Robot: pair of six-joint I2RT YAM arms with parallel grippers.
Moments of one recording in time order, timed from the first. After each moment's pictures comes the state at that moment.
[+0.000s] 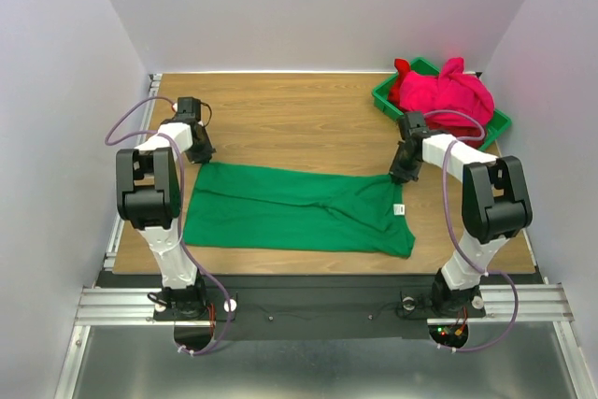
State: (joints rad) left arm 0.03 1.89 1.26 -0.46 -0.10 -0.33; right arm 0.19 1.76 1.11 -0.59 0.12 0.61
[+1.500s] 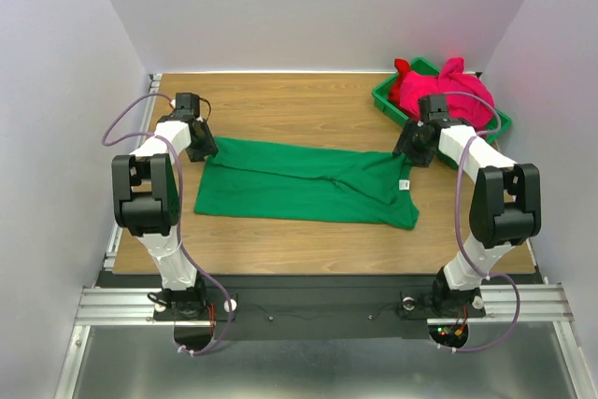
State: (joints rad) left arm 0.02 1.83 1.29 -0.51 -0.05 -0.38; right arm 0.08 1.72 1.23 -0.57 0.01 0.51
